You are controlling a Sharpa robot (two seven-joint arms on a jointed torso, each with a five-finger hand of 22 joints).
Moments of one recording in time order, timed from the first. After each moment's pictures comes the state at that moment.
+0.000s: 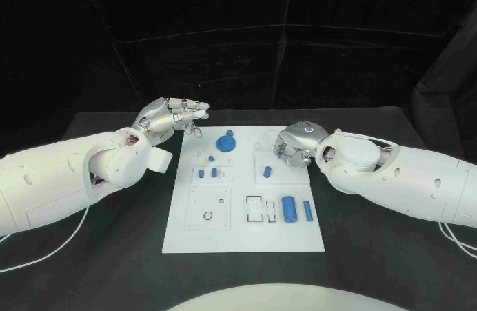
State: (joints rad) left arm 1.23 -0.87 -0.11 1.43 -0.05 -0.10 0.42; left_hand 1.29 -0.11 0.42 -0.08 0.05 0.99 0.17 0.15 0.07 1.04 0.10 0.39 0.08 1.17 0.02 0.99 0.59 0.17 1.19 0.11 0.58 0.50; right arm 1.14 -0.75 -0.05 1.44 -1.82 -0.26 -0.16; right_hand 1.32 -0.07 0.57 -0.15 0.09 1.12 0.14 0.10 0.08 1.18 0.07 0.22 0.07 1.46 -0.01 1.24 1.09 0.11 1.38 0.09 1.30 1.01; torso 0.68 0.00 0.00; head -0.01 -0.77
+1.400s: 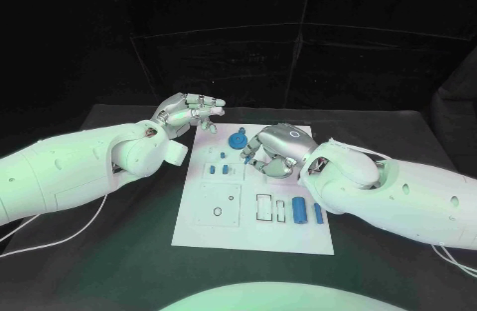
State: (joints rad) left arm 1.23 -0.84 -0.11 1.39 -0.05 -0.10 0.41; left_hand 1.29 -0.11 0.42 -0.08 0.05 0.98 0.18 0.15 0.07 1.04 0.11 0.39 0.08 1.17 0.02 0.99 0.59 0.17 1.19 0.11 0.58 0.49; right arm 1.13 -0.69 -0.05 1.67 -1.71 -0.41 -0.10; right_hand 1.32 -0.07 0.58 -0.15 0.09 1.12 0.14 0.09 0.08 1.18 0.07 0.22 0.07 1.46 -0.01 1.24 1.09 0.11 1.38 0.09 1.30 1.00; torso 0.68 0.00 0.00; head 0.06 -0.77
